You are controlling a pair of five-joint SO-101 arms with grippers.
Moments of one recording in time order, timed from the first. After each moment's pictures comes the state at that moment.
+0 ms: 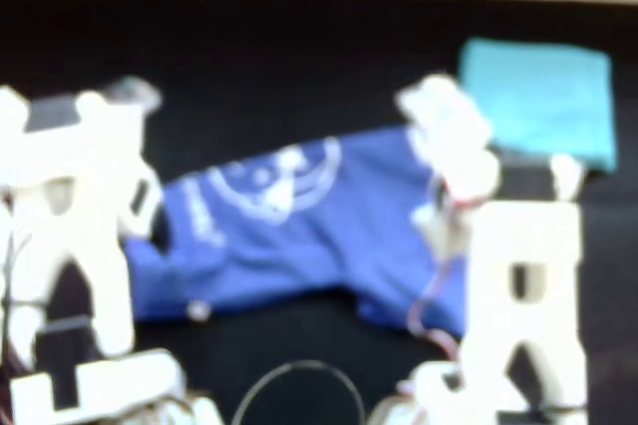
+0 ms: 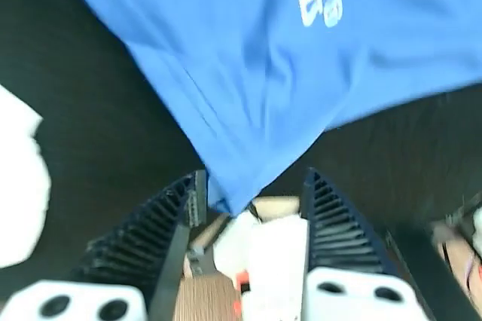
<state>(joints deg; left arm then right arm) -19.8 -8.5 9.4 100.4 -19.5 -6.2 -28.7 15.7 95.0 27.6</state>
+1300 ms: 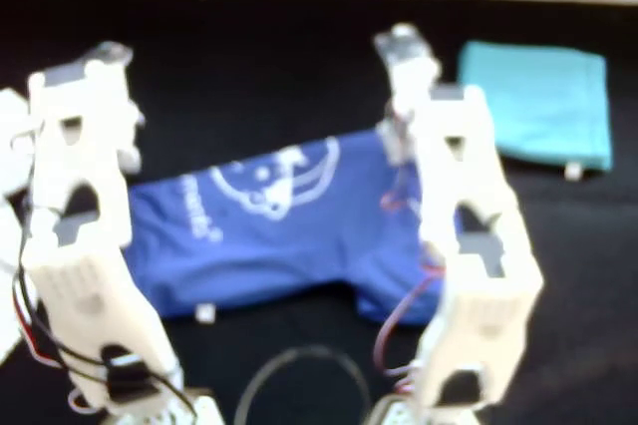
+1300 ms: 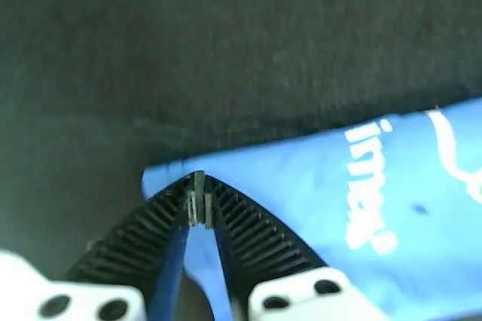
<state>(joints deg) -22.7 33.4 -22.7 85.9 -11.1 -8.4 24.3 -7.7 60.6 20.0</state>
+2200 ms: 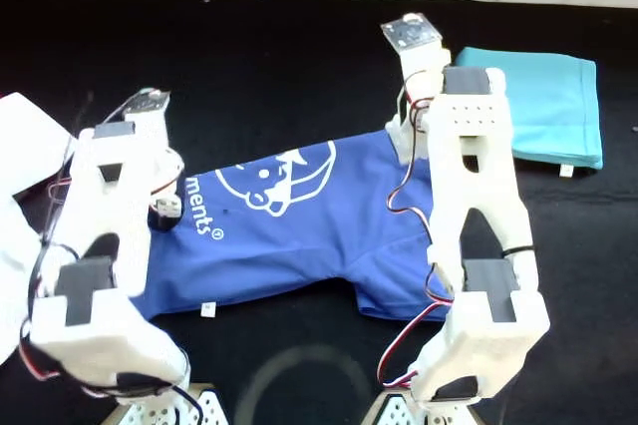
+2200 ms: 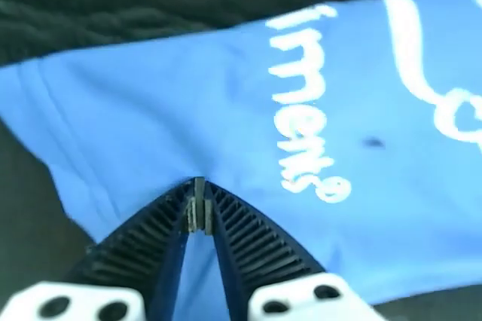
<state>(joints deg) -16.3 9.6 21.0 65.3 -4.2 -8.3 11.9 -12.1 82.2 20.0</state>
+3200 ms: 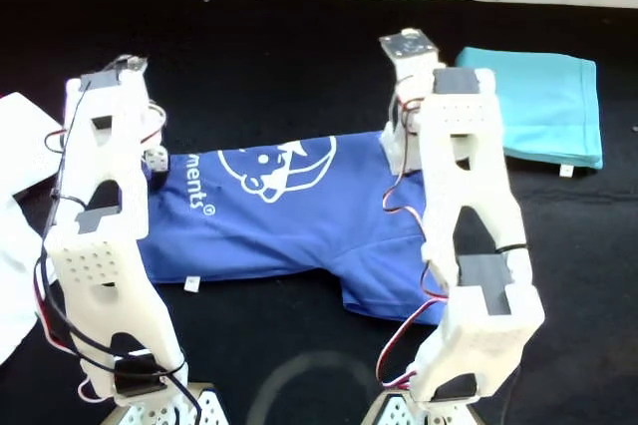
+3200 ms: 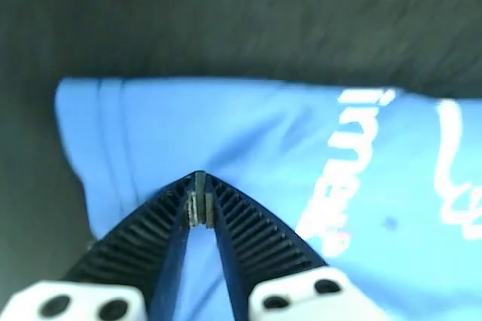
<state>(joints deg) -19.1 37.8 -22.2 84.2 0.8 -10.4 12.6 -12.1 87.3 14.5</state>
